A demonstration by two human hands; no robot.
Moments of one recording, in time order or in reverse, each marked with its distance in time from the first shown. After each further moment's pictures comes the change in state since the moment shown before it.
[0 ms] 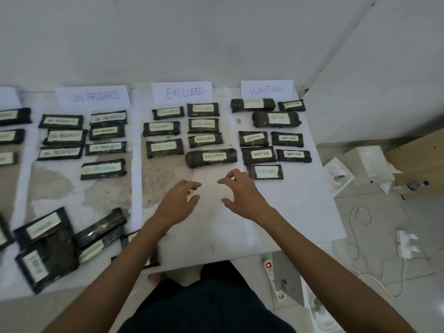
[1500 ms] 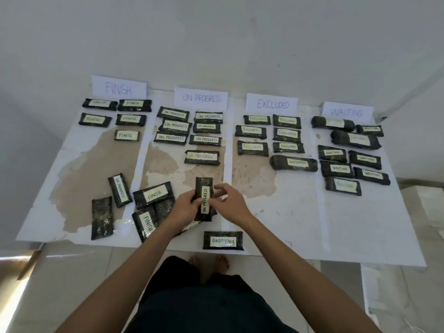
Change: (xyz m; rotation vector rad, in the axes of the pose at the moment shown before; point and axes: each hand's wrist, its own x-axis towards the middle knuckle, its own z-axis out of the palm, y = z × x) left_hand -0.120 -0.152 -0.116 -0.509 0.145 -0.406; right_hand 0.047 -0.248 0.116 0.650 -0.107 0.240
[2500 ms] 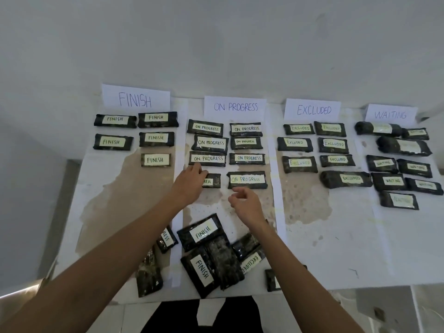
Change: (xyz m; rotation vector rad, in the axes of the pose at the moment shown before) left_hand 0.192 -0.026 -0.158 1.125 -0.129 0.547; right_hand 0.126 -0.062 0.102 0.268 0.252 0.281
